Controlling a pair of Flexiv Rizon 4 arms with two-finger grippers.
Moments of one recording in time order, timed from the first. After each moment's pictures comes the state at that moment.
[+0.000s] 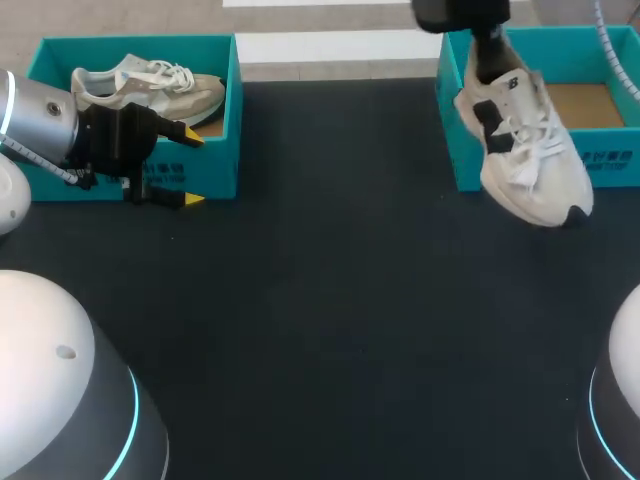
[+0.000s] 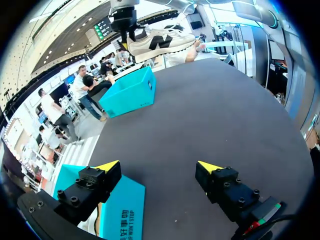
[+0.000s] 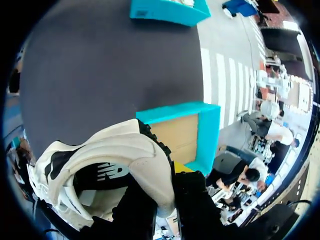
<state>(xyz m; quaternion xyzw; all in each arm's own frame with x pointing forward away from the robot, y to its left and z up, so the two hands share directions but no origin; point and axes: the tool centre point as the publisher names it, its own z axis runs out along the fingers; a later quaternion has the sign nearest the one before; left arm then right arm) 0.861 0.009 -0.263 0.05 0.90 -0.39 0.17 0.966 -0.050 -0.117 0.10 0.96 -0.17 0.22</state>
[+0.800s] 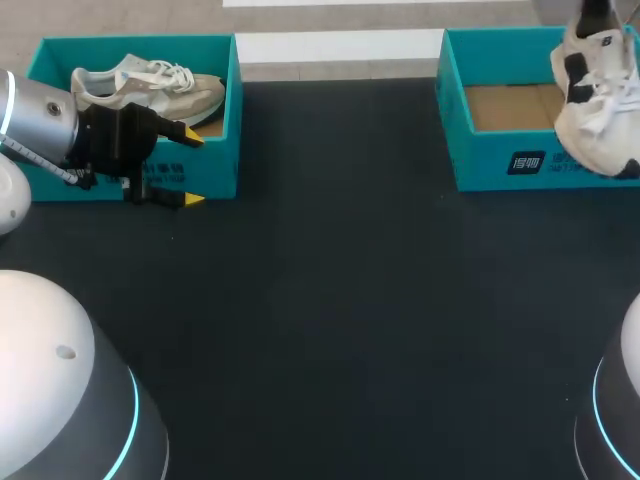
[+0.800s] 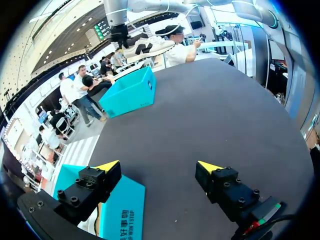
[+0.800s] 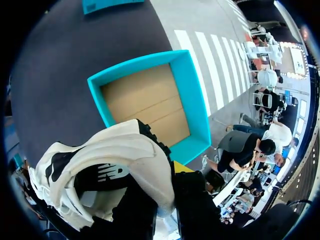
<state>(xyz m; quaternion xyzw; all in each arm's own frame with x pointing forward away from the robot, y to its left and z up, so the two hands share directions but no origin) 0.861 0.009 -0.263 0.05 0.90 -0.39 0.17 1.036 -0.206 -0.119 0.20 0.95 -0.15 0.21</state>
